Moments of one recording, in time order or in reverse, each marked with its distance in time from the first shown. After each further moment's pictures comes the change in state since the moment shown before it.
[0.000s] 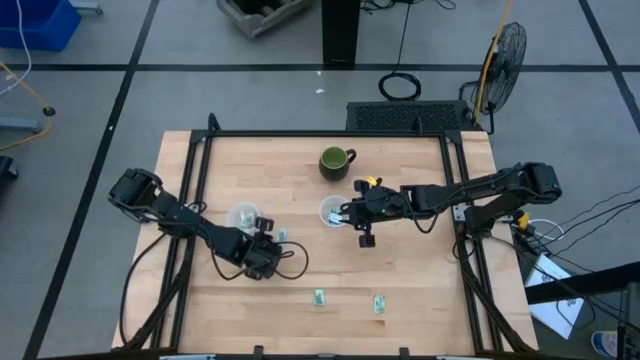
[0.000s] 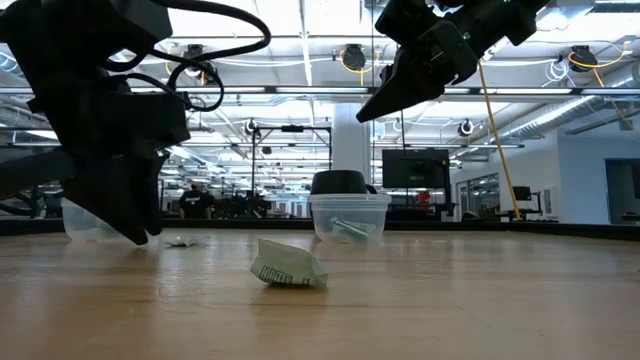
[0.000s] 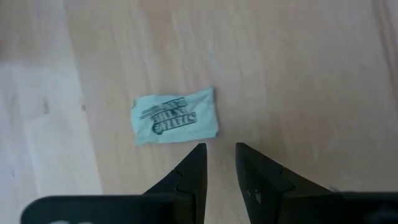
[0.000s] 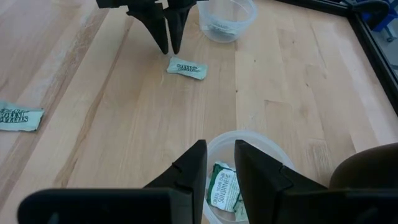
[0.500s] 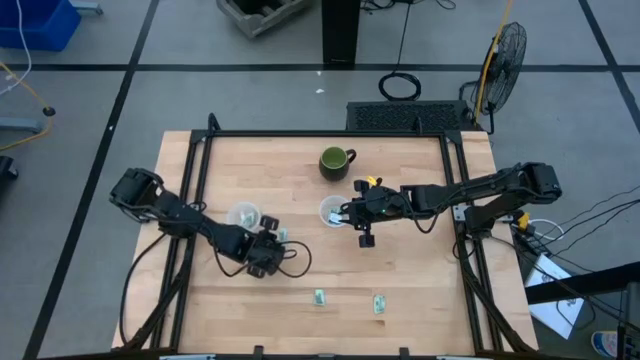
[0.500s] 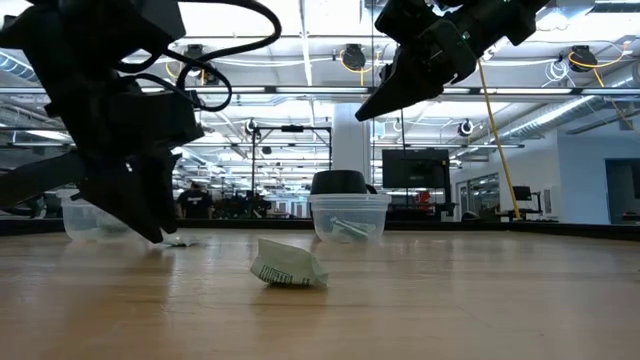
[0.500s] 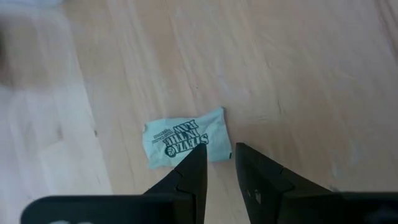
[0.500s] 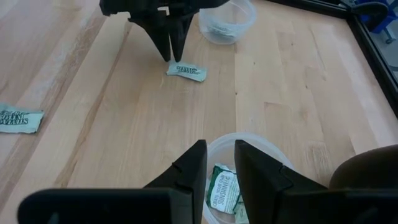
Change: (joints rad) left arm 0.034 0.008 -0.002 0.062 -0.004 0.132; right arm 0.000 0.000 0.000 0.007 0.000 0.000
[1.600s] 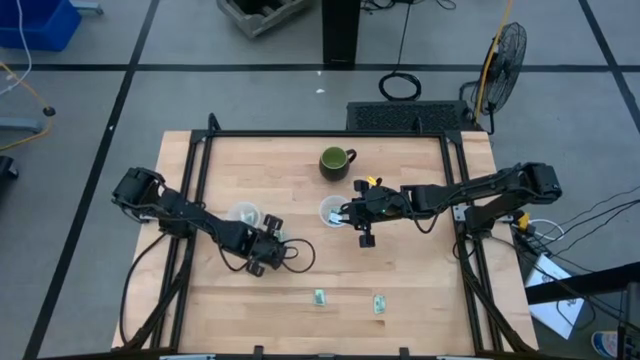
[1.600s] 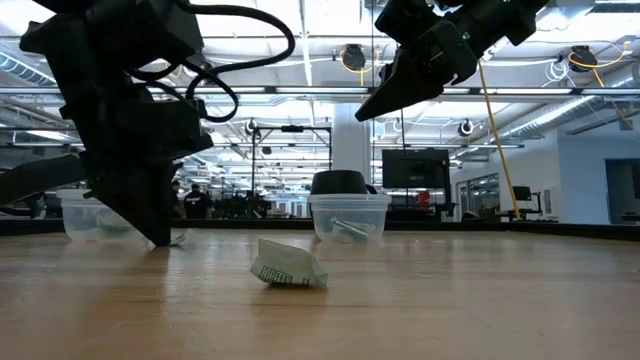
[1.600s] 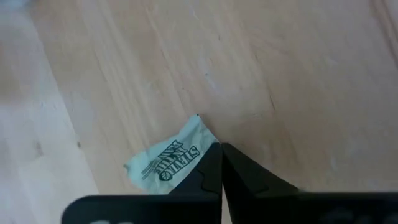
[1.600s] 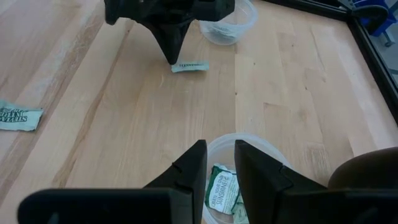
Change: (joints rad) left arm 0.059 0.032 0.008 -0.005 0.092 0.107; right arm 0.000 0.000 0.000 0.000 0.000 -0.015
